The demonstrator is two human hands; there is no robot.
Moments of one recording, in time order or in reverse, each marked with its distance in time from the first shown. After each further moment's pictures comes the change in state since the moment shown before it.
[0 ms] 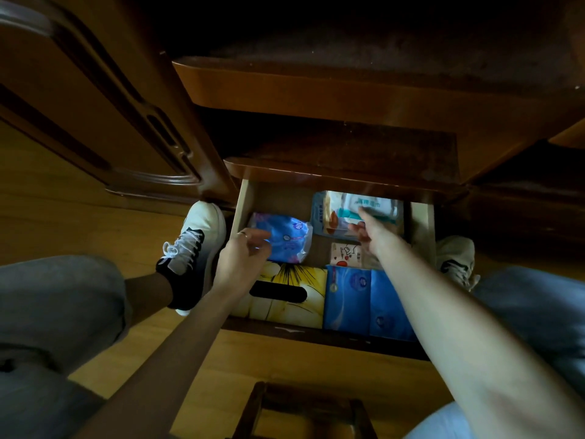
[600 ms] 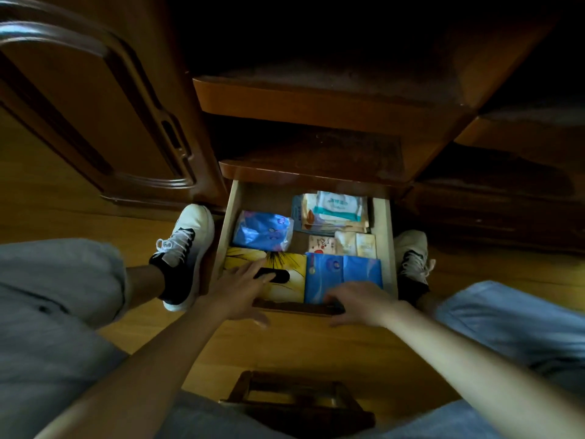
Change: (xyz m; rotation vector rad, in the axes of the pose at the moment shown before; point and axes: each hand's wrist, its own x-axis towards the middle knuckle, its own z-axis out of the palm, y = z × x) left_hand -0.053 -0.052 0.003 1.138 -0.610 0.485; right_hand -0.139 0.095 -0.097 -1.754 -0.517 -0.811
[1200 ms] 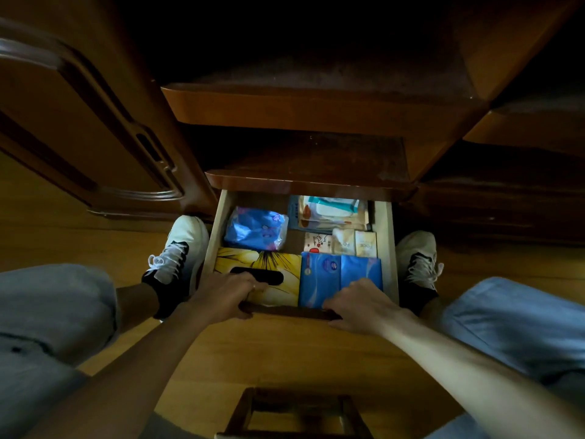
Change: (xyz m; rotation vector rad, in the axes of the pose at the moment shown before) left_hand 0.024 -0.030 -0.014 0.089 0.094 0.052; right_hand 0.025 0.011 -0.007 -0.357 0.097 -0.107
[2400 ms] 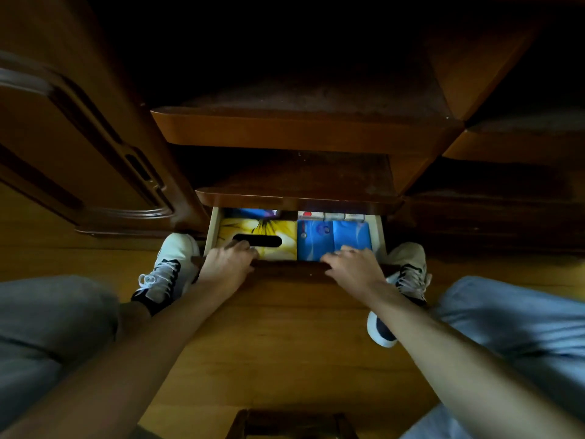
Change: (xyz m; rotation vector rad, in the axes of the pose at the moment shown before) left_hand 0.043 0.002 -0.059 0.025 0.381 -0.172; right_hand 0.032 0.043 -0.033 -0.046 0.369 0.375
